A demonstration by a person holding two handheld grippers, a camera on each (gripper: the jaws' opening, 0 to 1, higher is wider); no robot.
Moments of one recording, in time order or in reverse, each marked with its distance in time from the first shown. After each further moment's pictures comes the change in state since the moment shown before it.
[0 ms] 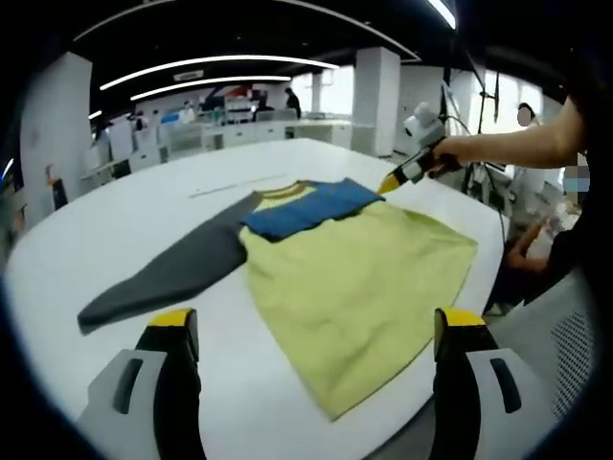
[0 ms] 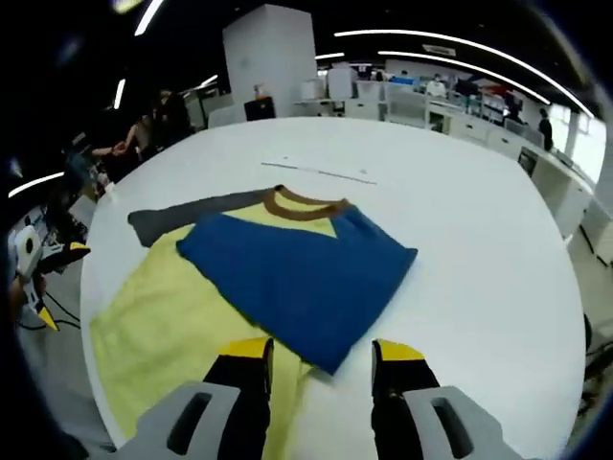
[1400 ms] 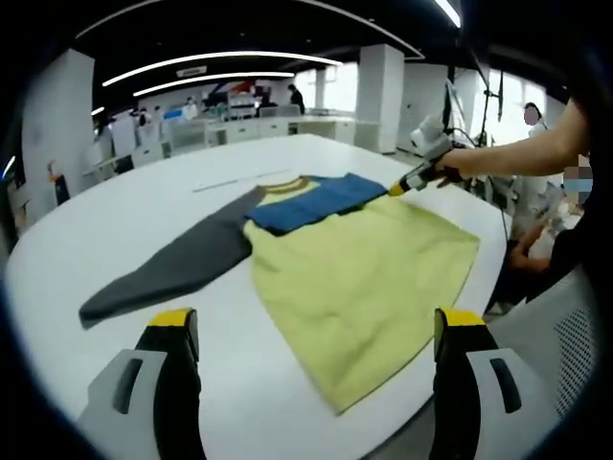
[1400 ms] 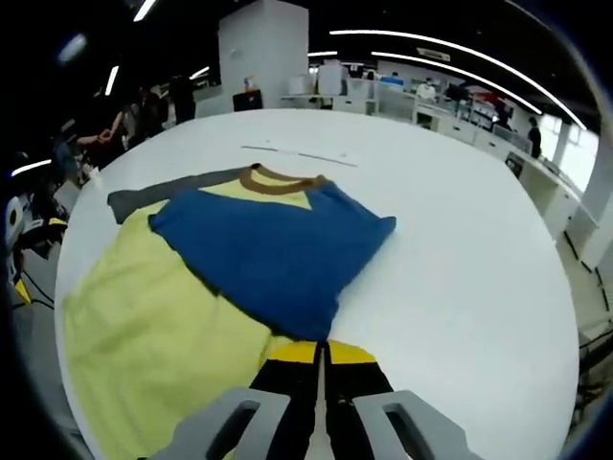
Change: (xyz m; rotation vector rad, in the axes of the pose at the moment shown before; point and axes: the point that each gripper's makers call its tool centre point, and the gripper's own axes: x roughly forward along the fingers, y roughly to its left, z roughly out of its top) left arm -0.002 0.002 -0.004 -0.011 0.016 0.012; right arm 0.016 -0.020 -0.021 -0.034 0.002 -0.090
